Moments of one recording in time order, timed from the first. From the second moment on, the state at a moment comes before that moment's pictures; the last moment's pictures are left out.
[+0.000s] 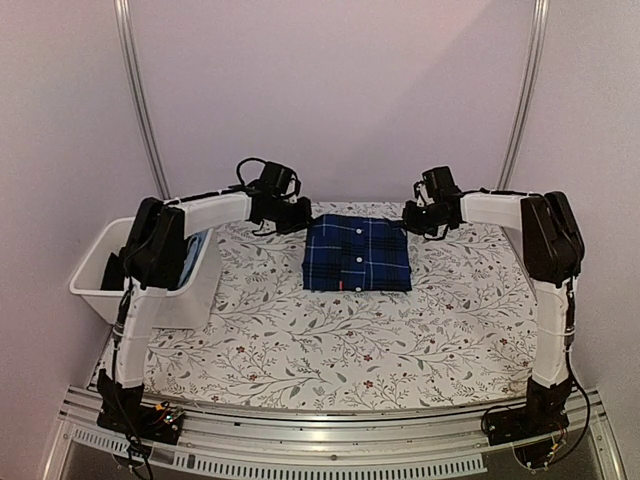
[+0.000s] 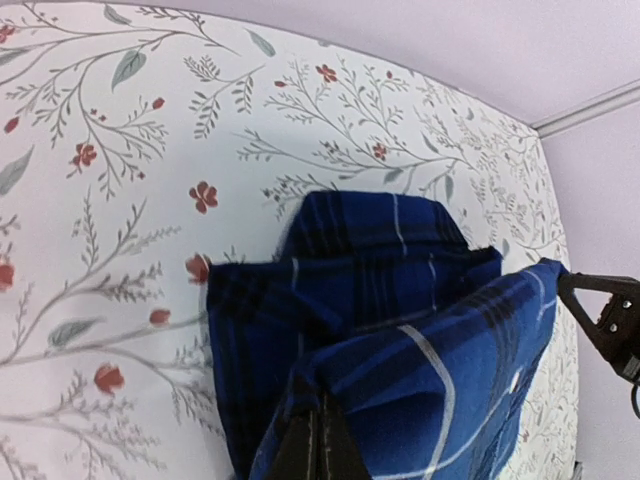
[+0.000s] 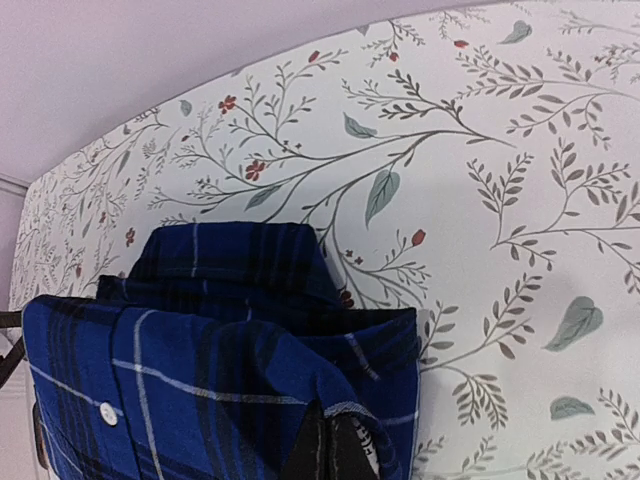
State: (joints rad) left arm -0.53 2.33 1.94 -0.33 0.20 -0.62; right arm 0.35 2.08 1.58 -0.24 -0.15 0.50
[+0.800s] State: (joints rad) left arm -0.71 1.96 1.20 -0.08 0.23 -0.75; right arm 0.40 1.80 0.91 -0.07 -0.27 0.56
